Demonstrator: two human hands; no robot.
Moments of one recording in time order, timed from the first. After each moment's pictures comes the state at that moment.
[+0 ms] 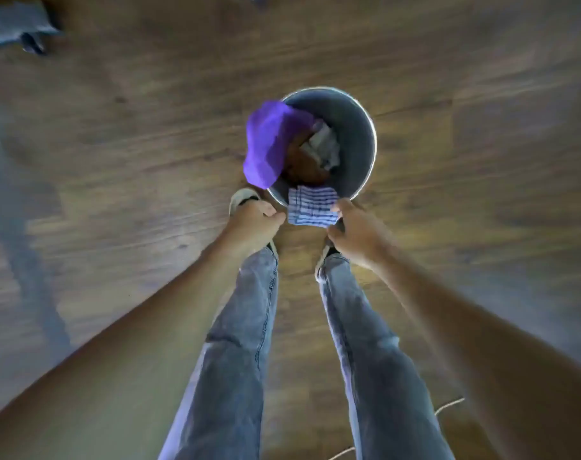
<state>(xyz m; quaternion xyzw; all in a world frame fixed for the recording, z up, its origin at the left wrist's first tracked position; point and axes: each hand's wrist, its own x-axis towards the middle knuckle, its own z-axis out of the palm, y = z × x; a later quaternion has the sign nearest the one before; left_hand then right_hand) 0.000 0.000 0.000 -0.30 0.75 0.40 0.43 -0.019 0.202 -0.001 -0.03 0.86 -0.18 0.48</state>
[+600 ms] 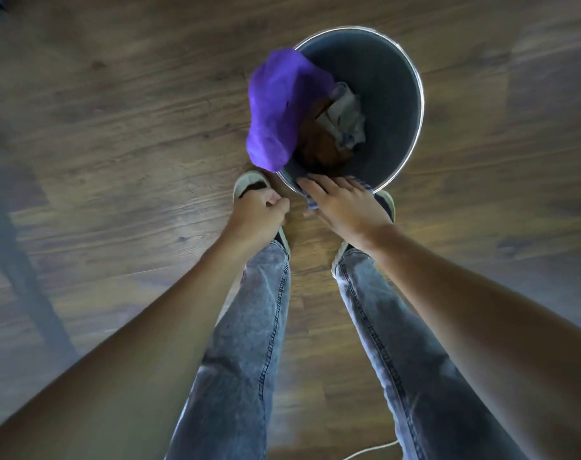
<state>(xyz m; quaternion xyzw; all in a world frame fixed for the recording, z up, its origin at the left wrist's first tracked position) 0.023 -0.009 -0.079 -0.35 0.72 0.44 0.41 -0.001 0.171 -0.119 -0.33 0.91 -0.10 0.24</state>
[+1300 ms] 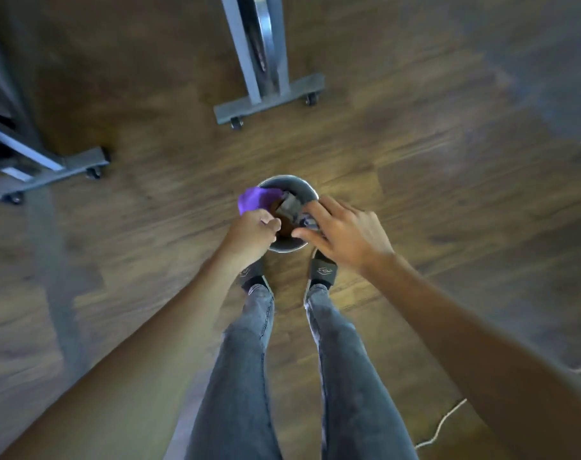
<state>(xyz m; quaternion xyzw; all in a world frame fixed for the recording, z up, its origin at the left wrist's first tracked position) -0.074 0.019 0.232 -0.23 0.78 0.46 0.36 -0.075 0.216 0.259 -0.23 0.96 -0.13 0.04</state>
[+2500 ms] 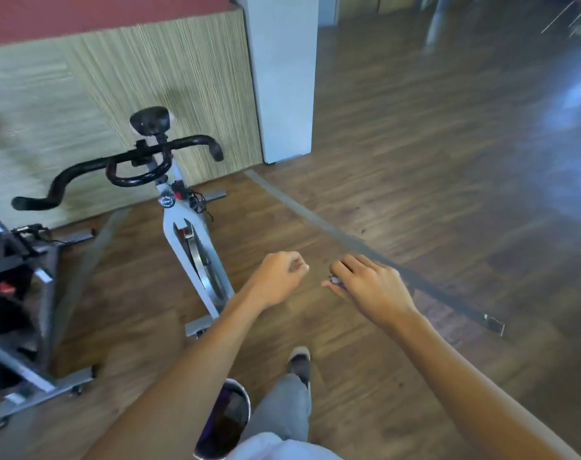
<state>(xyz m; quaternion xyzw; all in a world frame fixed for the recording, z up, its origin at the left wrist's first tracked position) -0.273 0.340 0.576 0.10 0.92 0.36 0.15 -0.235 0.553 0.552 -0.25 0.93 0.02 -0.28</state>
